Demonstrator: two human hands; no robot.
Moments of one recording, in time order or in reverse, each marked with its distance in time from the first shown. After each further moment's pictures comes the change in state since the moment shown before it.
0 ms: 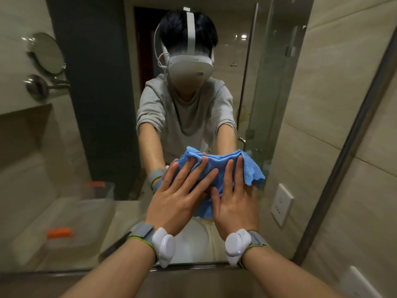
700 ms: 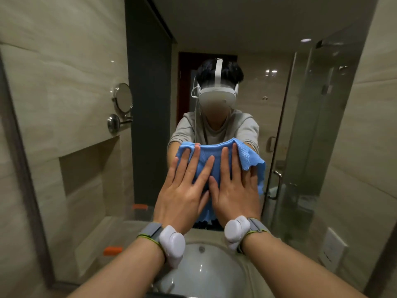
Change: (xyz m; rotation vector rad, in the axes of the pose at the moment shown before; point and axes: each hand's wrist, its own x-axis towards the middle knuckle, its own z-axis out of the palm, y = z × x) left_hand 0.010 -0.128 -0.101 0.155 0.001 -0.226; right_hand 0.106 -0.158 -0.041 0.007 0.013 -0.155
